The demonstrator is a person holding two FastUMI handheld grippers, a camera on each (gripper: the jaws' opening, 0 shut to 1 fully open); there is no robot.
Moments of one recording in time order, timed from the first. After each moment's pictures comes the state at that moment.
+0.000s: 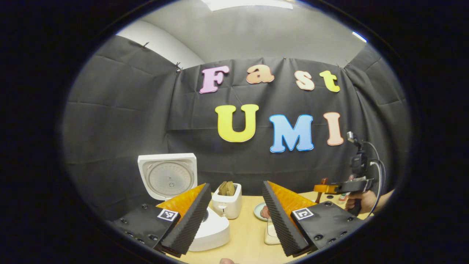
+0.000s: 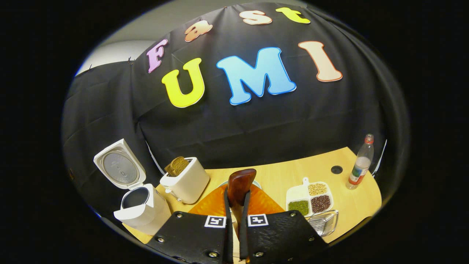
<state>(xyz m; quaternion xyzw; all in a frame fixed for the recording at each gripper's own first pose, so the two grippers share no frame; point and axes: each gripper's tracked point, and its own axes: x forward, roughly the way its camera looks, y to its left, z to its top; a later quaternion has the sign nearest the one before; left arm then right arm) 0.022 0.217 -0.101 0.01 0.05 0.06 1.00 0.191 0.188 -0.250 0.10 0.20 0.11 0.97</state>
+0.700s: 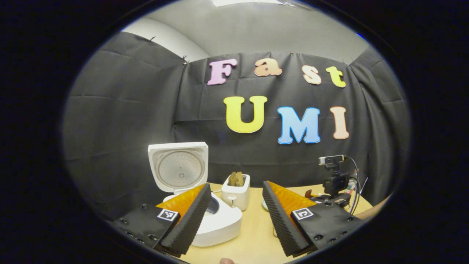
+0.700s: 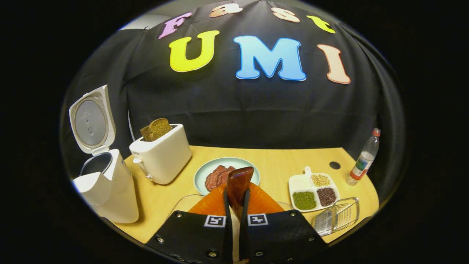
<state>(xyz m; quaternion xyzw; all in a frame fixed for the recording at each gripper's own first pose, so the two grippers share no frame) 0.002 0.262 -0.132 0.00 0.08 0.08 0.99 0.208 0.244 -0.359 0.01 0.24 0.05 0.97</state>
